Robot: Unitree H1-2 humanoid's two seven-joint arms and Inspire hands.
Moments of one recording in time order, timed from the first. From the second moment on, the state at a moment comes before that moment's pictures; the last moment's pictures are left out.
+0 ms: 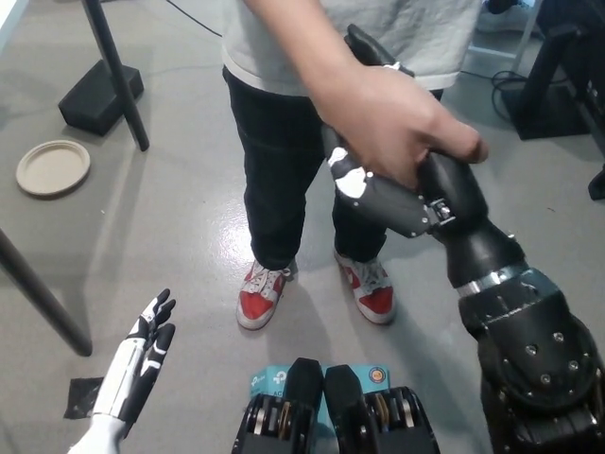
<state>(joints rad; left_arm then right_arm) 0.02 0.18 -0.03 -0.02 0.19 -0.07 -0.03 -0.52 0.02 0.22 -0.45 -0.14 0.42 0.11</state>
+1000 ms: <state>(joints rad) 0.00 0.18 -0.03 -0.02 0.19 -0.07 -0.03 -0.73 0.03 0.20 0.29 -0.16 0.23 0.05</state>
